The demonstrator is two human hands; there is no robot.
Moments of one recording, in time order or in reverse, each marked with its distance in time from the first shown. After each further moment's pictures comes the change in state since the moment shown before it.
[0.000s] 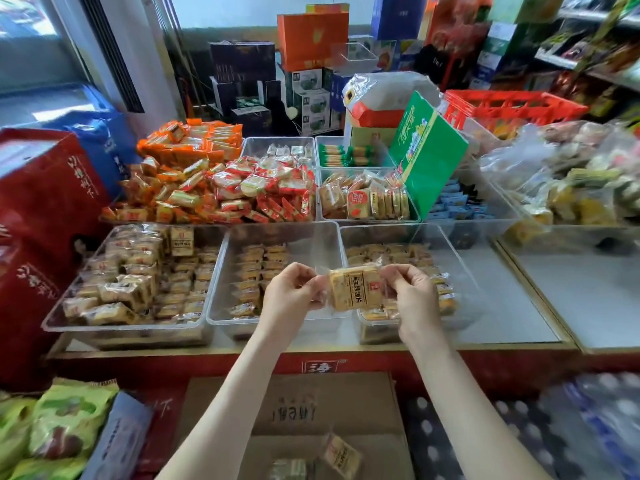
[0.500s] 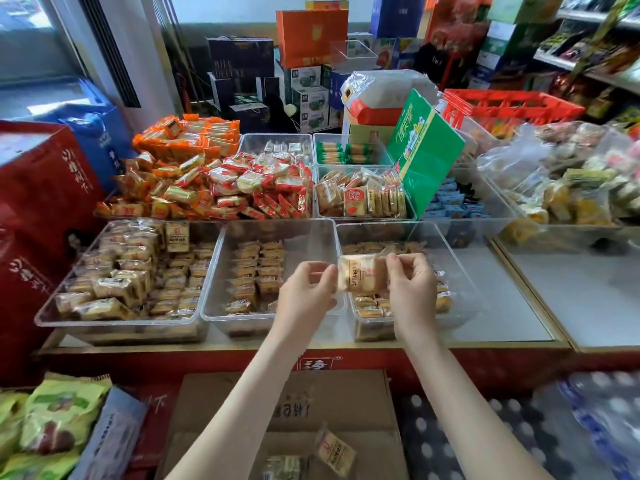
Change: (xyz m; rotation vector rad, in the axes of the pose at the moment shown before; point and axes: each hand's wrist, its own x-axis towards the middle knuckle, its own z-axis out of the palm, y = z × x) left_hand -0.012 0.006 0.027 0.031 0.008 -0.006; right_hand -0.010 -0.007 0.000 -0.189 0.091 -0.223
